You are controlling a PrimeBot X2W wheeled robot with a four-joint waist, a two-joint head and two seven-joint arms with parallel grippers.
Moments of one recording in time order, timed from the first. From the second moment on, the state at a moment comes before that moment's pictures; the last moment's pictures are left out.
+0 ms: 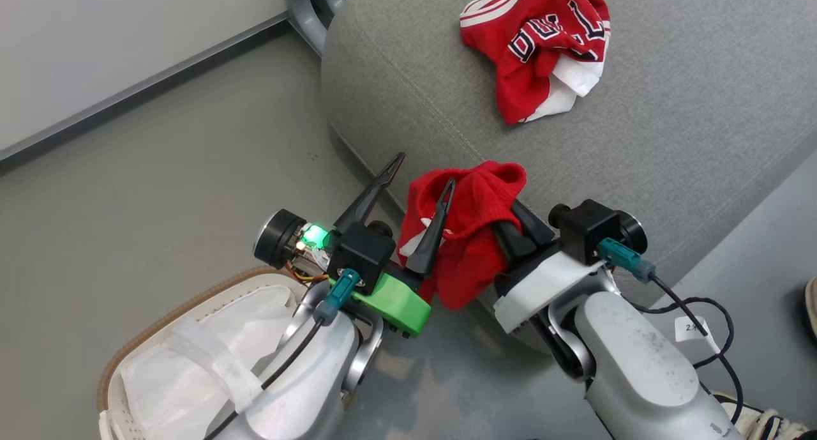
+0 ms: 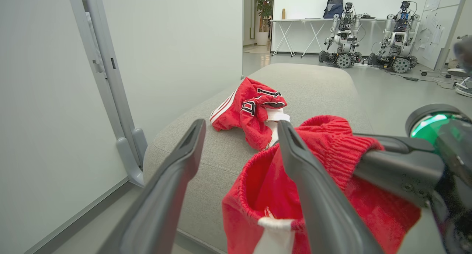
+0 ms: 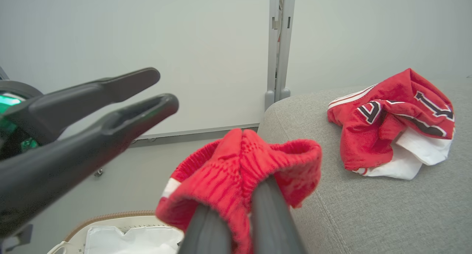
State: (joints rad) left arm -0.50 0.05 -0.65 0.36 -0.20 0.00 -0.26; right arm -0.48 -0.05 0.44 0.38 0.32 0.13 -0.26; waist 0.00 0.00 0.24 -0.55
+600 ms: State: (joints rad) left arm -0.51 0.07 -0.54 0.37 -0.12 0.02 -0.26; right arm -0.85 -0.27 0.36 0.37 0.22 0.13 -0.26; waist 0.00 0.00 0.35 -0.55
